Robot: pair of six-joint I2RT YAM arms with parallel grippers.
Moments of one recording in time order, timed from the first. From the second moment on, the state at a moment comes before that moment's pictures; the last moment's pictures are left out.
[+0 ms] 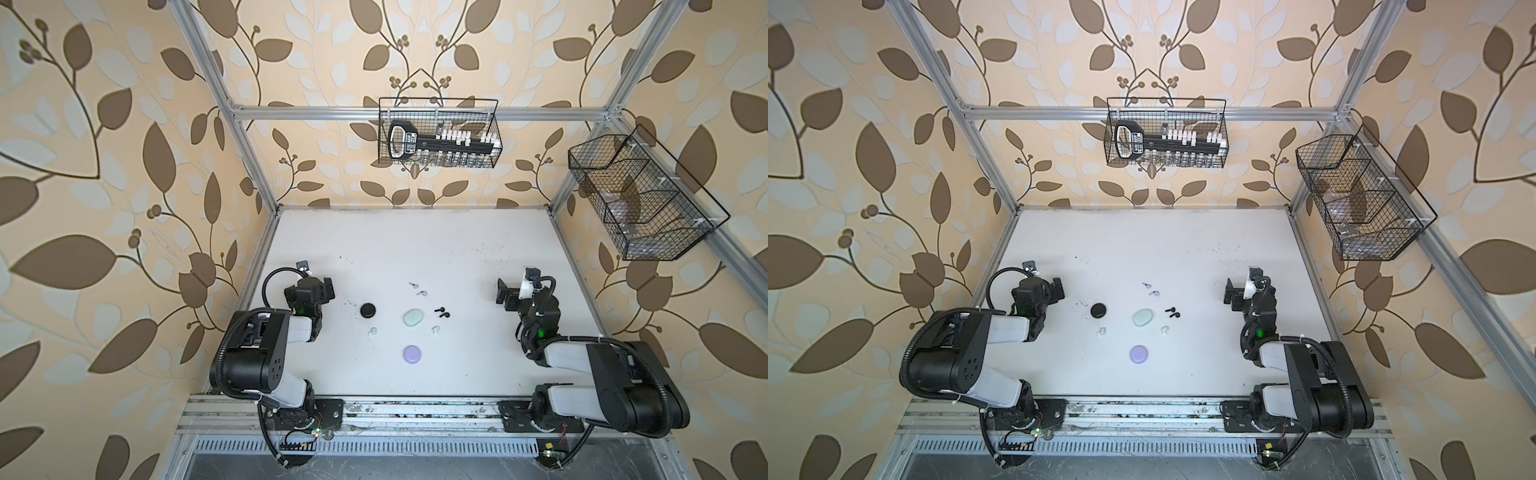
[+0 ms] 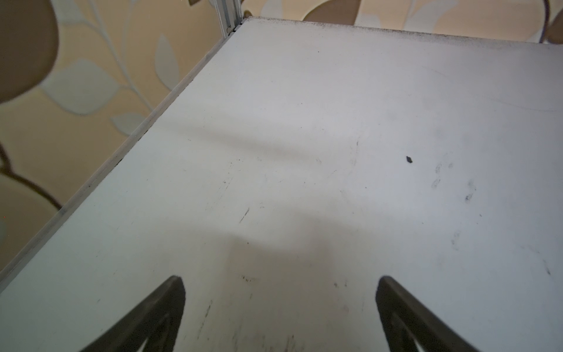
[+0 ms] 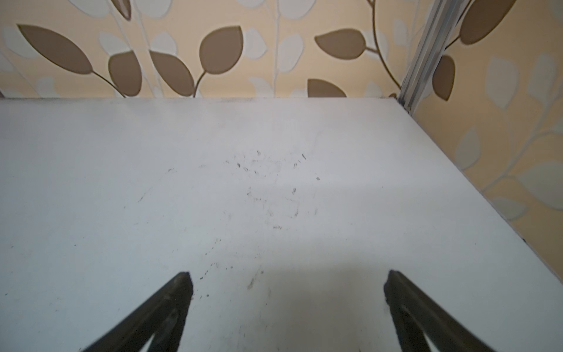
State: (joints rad) left arm 0.00 1.51 0.36 0.64 -0.31 -0.16; right arm 0.03 1.32 0.20 0.83 0.13 0.00
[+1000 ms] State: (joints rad) left arm 0.00 0.72 0.59 -0.06 0.23 -0.46; right arm 0.36 0.84 0.45 0.21 -0.04 0.19
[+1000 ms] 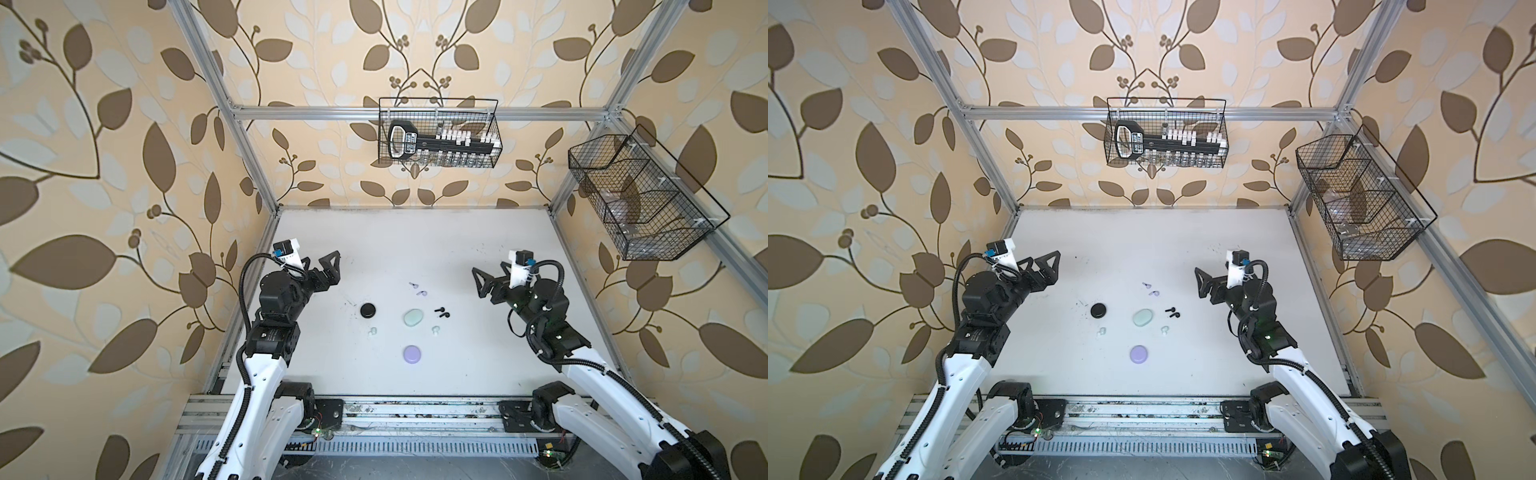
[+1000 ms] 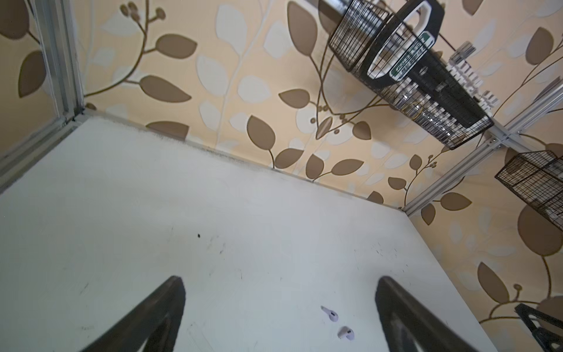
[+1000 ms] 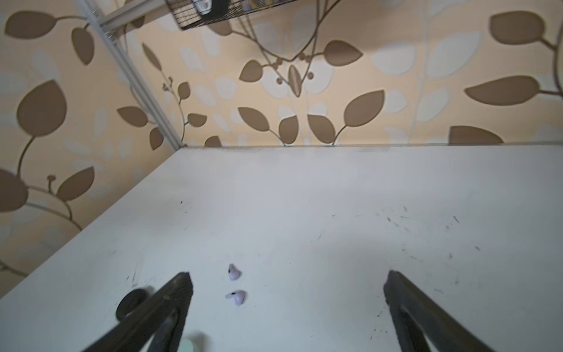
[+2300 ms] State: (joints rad) left arm 0.00 0.66 0.50 0.02 0.53 -0.57; right arm 0.80 1.47 0.84 0.00 -0.14 -0.05
